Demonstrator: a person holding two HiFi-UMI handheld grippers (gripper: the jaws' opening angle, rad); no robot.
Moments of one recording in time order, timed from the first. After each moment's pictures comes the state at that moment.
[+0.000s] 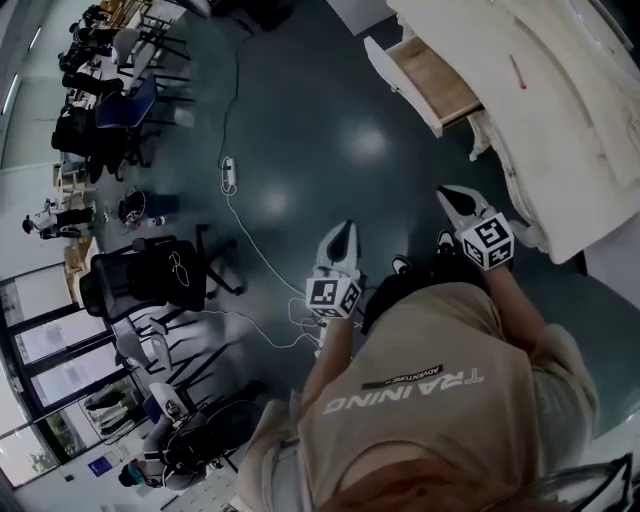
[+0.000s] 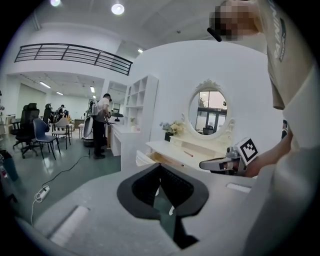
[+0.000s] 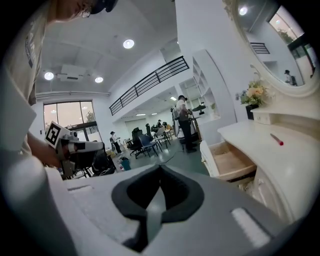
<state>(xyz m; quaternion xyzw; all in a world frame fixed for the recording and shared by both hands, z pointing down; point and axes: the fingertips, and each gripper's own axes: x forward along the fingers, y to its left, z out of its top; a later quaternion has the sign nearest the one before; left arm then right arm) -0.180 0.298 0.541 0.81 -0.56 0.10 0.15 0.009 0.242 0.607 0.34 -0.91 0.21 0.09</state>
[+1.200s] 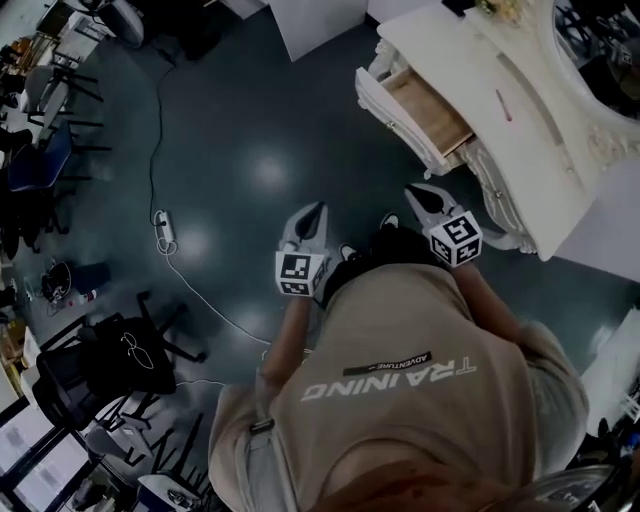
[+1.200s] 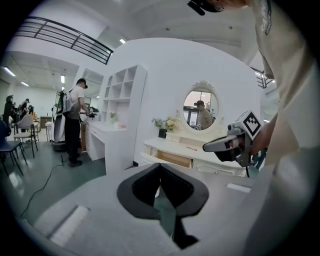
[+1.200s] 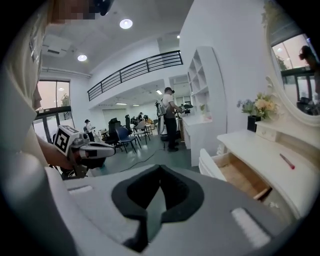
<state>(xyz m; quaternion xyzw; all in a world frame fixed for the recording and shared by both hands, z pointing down) -0.407 0.063 0.602 0.90 -0.40 0.12 0.13 -0.222 0.074 0.596 0.46 -0.85 0.19 0.16</state>
